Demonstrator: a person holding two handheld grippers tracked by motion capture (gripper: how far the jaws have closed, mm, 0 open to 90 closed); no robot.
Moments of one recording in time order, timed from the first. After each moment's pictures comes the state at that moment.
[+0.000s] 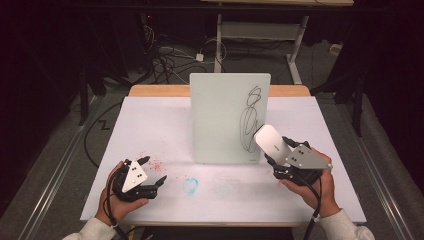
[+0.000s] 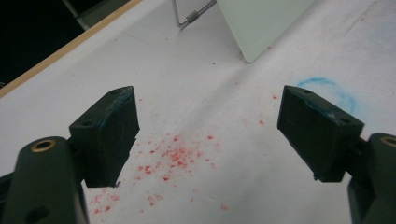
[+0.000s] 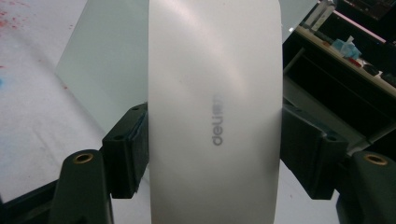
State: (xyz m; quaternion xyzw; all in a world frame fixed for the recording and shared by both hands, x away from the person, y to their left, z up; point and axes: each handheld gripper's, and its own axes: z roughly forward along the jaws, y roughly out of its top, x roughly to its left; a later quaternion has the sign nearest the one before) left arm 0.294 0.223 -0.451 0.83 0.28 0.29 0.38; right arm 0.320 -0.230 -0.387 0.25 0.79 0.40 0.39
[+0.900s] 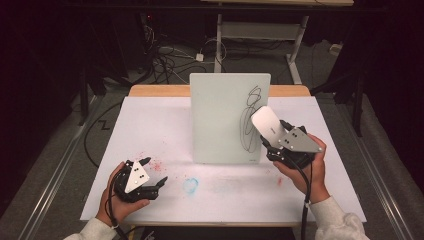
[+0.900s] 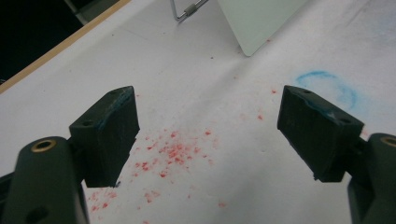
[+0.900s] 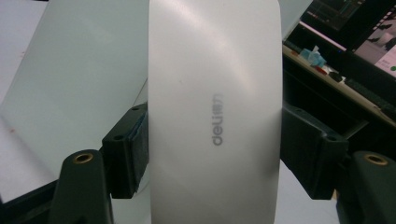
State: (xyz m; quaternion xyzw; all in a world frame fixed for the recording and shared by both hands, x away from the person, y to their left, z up) left arm 0.293 0.219 -0.453 0.84 0.28 0.29 0.37; right arm 0.348 -0.211 -0.366 0.27 0.76 0.40 0.44
